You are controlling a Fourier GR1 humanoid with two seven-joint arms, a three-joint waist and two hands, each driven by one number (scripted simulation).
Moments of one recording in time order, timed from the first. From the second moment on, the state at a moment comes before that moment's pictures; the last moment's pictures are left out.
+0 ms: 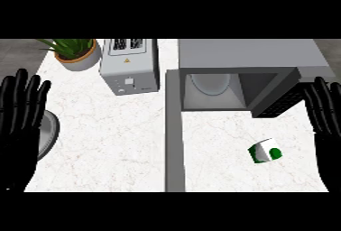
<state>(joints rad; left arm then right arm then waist) -0.01 0.12 0.00 -2.10 0.02 0.01 0.01 0.03 -0.09 -0.03 -2.10 0.00 0.02 0.02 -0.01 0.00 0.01</state>
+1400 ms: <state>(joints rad) 0.36 0.02 0.02 -2.08 0.29 -0.16 -0.12 0.39 -0.17 -0.23 -1.93 -0.23 0.54 -0.23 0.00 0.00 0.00</state>
